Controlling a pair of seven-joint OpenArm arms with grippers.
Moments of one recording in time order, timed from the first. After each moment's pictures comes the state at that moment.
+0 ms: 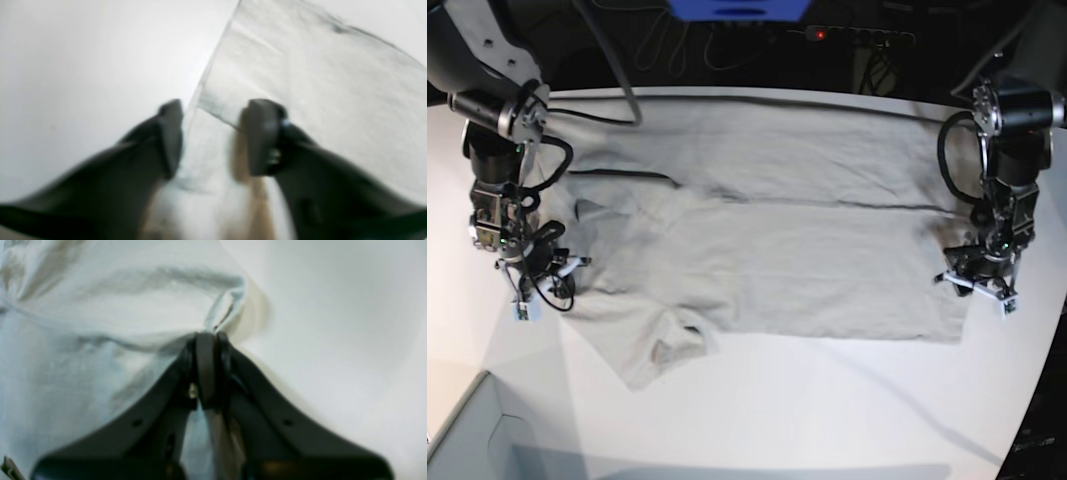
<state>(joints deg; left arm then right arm) -27.5 -19.8 -7.7 22.3 -17.1 -11.5 4.0 25.4 13.4 26.4 26.3 -15.9 31.7 -2.1</state>
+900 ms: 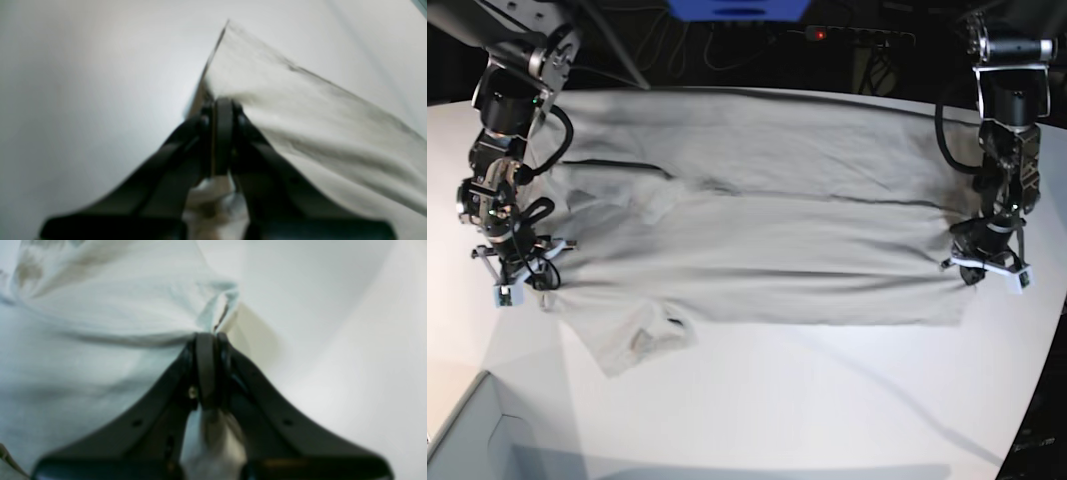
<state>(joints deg) -11.8 -20.1 -8.1 46.2 -33.5 -11.4 5.9 13.6 8.0 33.5 54.2 -17.9 34.2 -7.2</state>
